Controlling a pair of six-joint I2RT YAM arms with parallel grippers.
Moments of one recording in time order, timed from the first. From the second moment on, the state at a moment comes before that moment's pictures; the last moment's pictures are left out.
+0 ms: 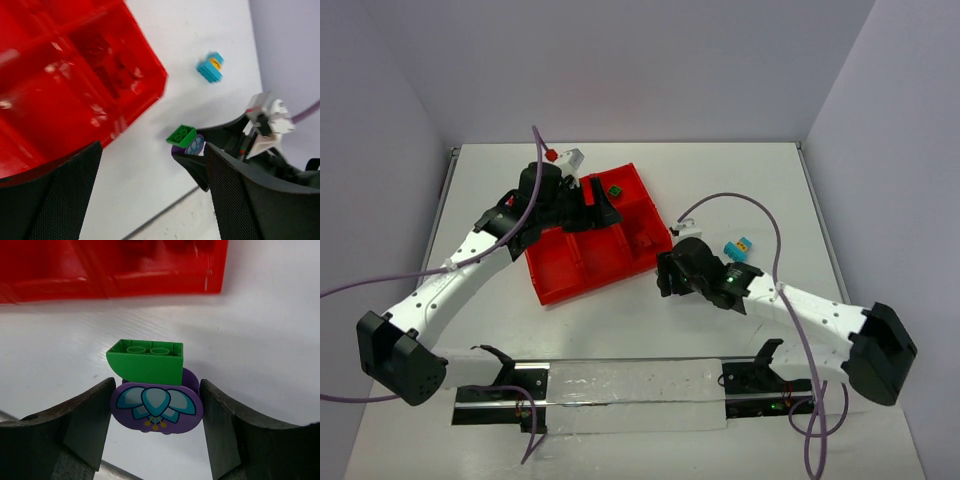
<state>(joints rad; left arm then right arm) -0.56 1.29 1.20 -0.47 0.21 -0.60 0.86 1.15 0.71 -0.36 0.25 0.50</state>
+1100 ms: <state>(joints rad) -0.71 1.69 1.13 -0.16 0.86 -0.66 0.86 0.95 0.71 -0.32 0.09 0.27</state>
